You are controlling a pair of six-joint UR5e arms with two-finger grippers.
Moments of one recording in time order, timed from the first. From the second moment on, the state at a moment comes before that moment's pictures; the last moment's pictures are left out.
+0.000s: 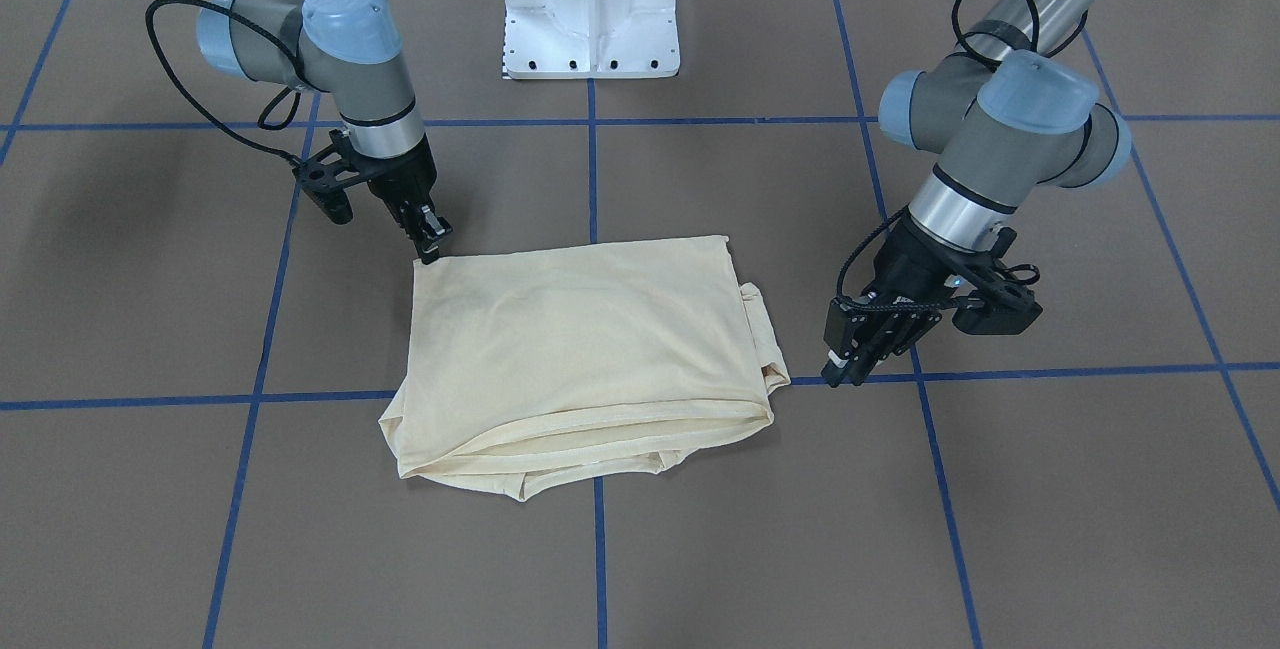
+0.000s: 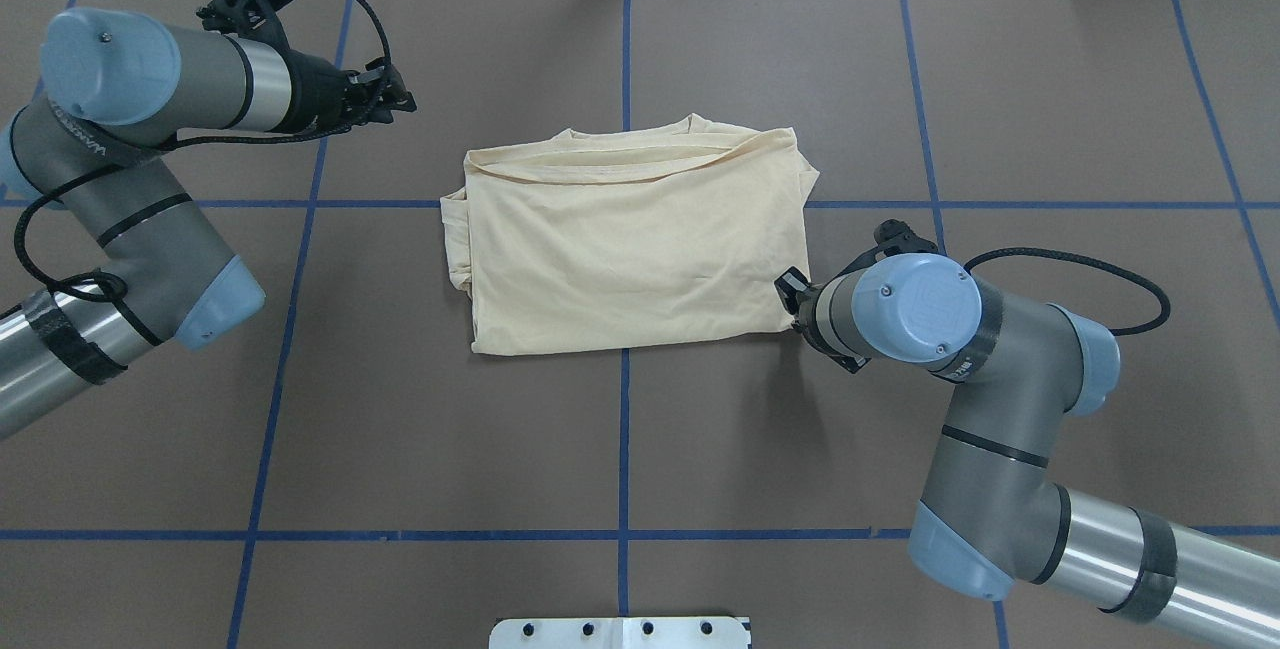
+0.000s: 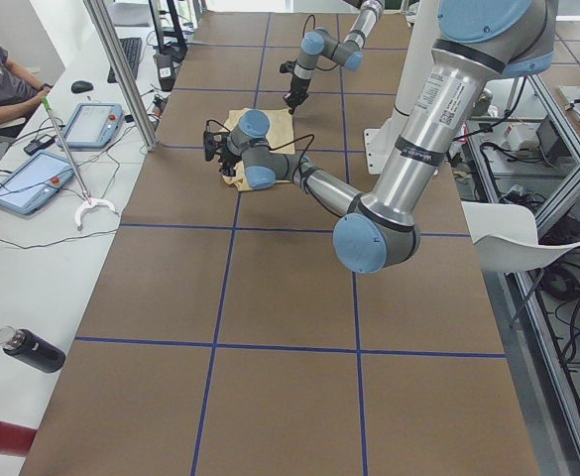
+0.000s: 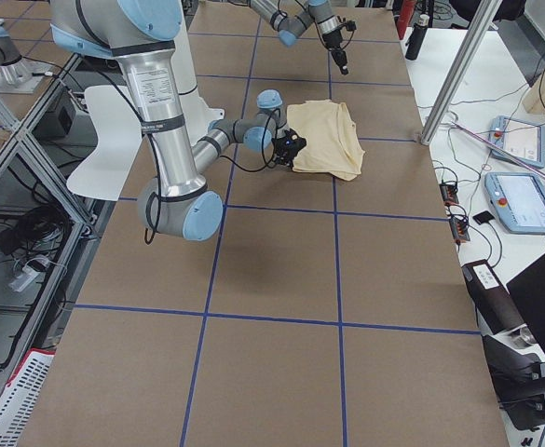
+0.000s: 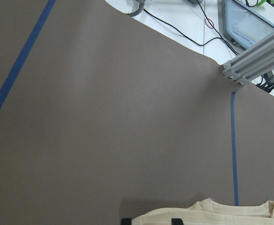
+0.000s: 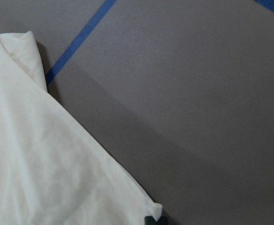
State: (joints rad) left arm -0.84 -2.03 -1.52 -2.39 -1.86 -1.45; right arm 0.47 -1.23 1.81 -1.31 1.64 2.12
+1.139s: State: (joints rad) left arm -0.79 -2.00 -1.66 -2.38 -1.94 -1.59; right arm 0.12 -1.58 2.21 -1.33 1.65 2.26
